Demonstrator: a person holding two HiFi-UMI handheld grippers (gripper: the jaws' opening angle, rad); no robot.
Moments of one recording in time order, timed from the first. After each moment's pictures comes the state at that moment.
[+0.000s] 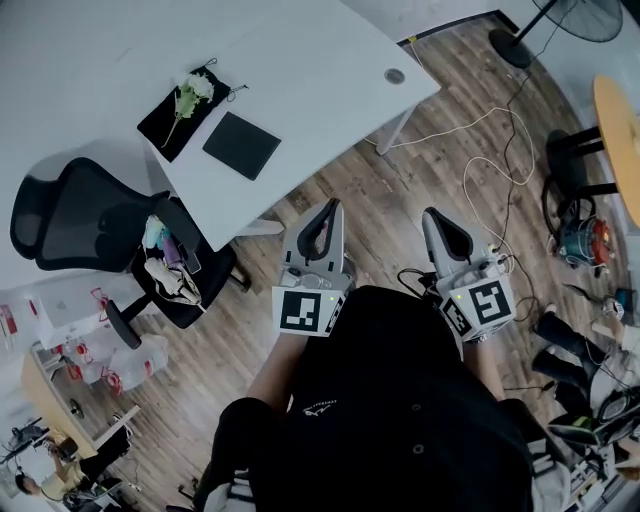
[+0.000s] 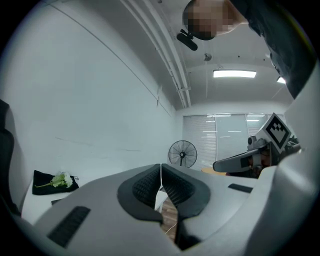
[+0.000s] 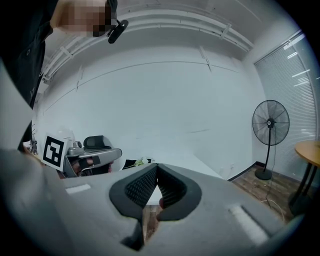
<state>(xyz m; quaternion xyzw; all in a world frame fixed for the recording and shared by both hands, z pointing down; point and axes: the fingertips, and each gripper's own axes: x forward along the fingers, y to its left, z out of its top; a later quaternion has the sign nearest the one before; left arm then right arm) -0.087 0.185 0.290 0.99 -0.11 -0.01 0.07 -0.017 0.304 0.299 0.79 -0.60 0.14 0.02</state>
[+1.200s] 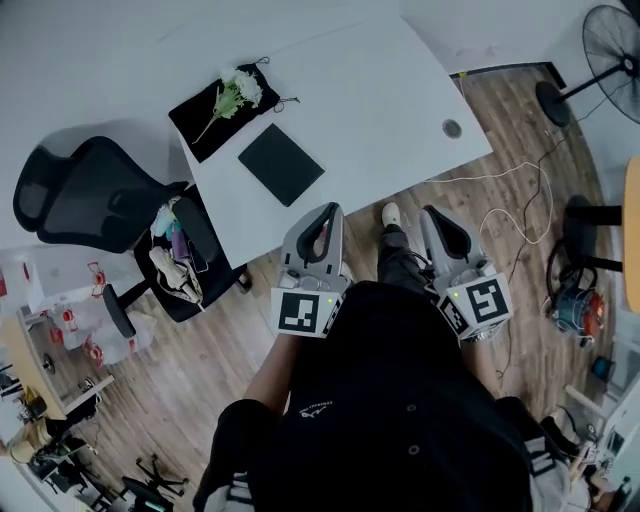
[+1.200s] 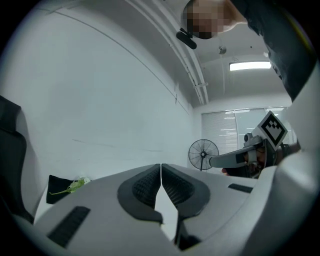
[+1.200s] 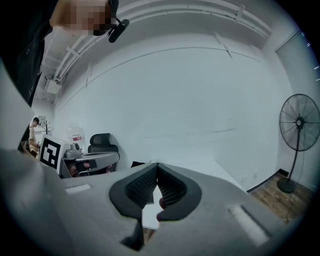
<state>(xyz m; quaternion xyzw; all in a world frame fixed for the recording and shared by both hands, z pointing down) -0.056 0.038 0.301 0.97 -0.21 -0.01 0.08 0.041 0.131 0.305 0.72 -0.68 0.13 0.04</state>
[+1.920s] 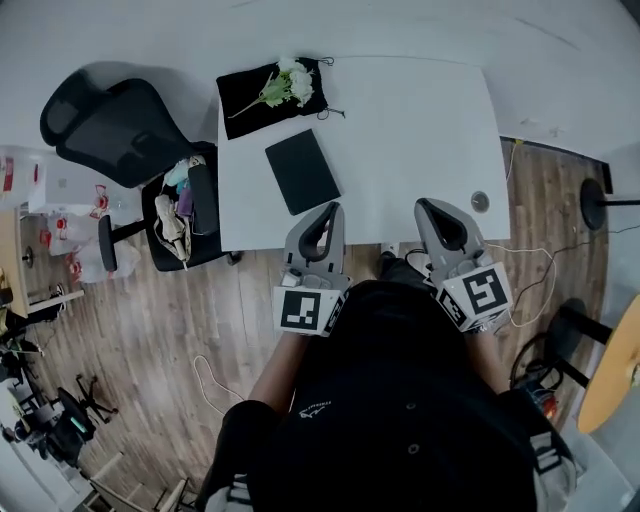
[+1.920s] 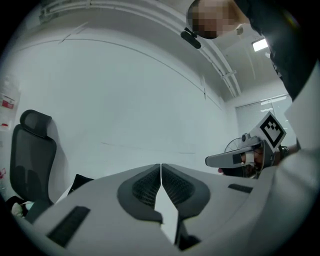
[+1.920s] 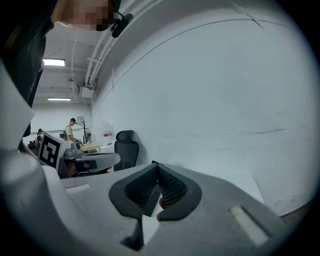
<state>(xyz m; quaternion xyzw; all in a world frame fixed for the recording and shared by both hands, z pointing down) -0.009 -0.029 0.310 0.92 -0.39 0.00 0.08 0.108 0.011 0.309 0.55 -0.82 0.11 0.08</state>
